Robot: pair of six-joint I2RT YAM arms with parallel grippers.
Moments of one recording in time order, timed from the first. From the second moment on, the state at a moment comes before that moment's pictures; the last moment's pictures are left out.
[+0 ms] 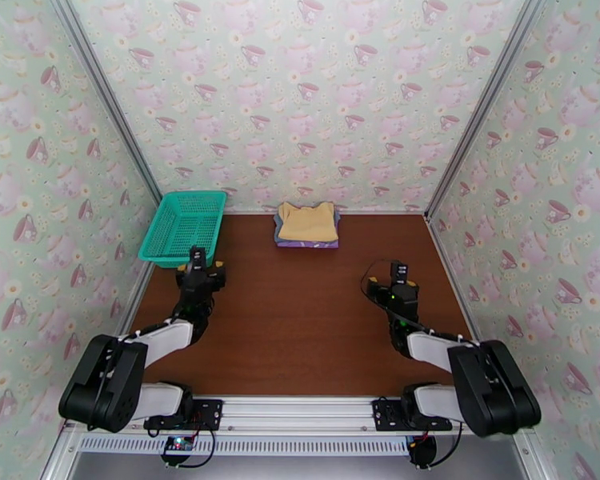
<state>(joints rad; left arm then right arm) -0.19 1.35 0.40 0.74 -0.46 0.05 0.13 1.42 0.29 0.84 0.26 0.02</state>
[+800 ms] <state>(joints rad) -0.04 1.55 0.33 0.96 -0.27 -0.03 0.05 1.56 0.39 0.90 0.08 0.01</state>
